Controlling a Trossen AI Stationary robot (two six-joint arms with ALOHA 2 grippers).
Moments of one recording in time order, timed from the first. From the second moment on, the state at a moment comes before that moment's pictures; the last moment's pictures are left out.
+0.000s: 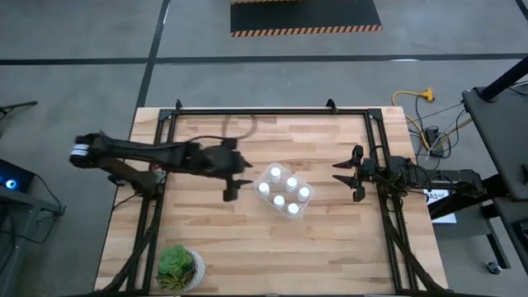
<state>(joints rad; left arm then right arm) -0.07 1.27 1.12 -0.48 -0.16 -0.02 -0.04 0.05 0.01 0.01 0.05 0.05</state>
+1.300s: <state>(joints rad) -0.07 0.39 0.10 0.87 -0.26 -0.20 -0.04 0.05 0.01 0.01 0.05 0.05</state>
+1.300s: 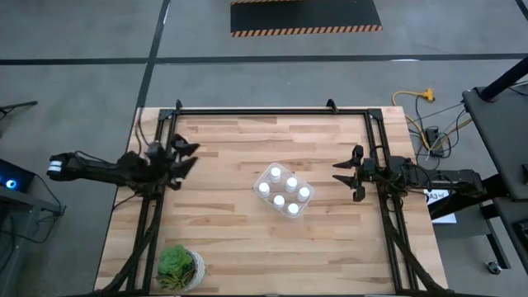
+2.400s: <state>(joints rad) -0.07 0.03 0.01 0.34 0.02 -0.15 -0.04 0.05 0.01 0.01 0.05 0.05</state>
